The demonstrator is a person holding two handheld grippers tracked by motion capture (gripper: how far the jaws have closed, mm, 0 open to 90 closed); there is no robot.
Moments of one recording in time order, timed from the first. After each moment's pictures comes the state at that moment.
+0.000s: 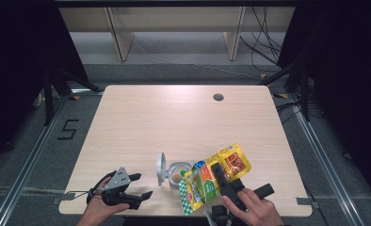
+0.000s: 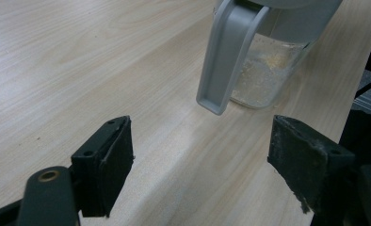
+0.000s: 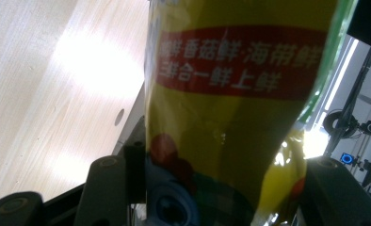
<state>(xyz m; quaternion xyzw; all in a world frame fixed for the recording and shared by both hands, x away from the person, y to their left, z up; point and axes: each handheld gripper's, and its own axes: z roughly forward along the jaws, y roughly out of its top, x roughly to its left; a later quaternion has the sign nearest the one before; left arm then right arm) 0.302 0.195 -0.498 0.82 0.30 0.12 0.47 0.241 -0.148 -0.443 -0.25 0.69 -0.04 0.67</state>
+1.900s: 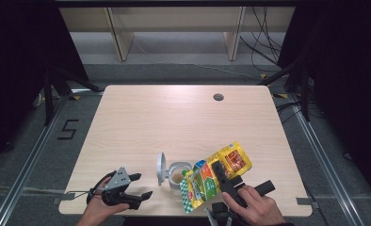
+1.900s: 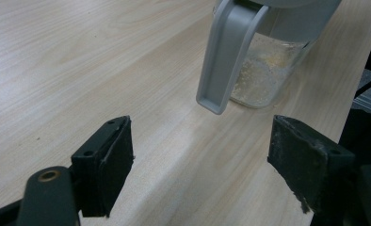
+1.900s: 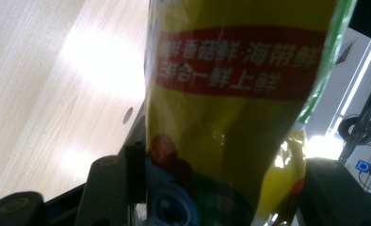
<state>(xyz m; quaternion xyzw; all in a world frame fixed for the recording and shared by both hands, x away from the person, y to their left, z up) 0.302 0.195 -0.498 0.82 0.30 0.12 0.47 0.245 -0.147 -0.432 -0.26 0.71 -0.05 0.65</state>
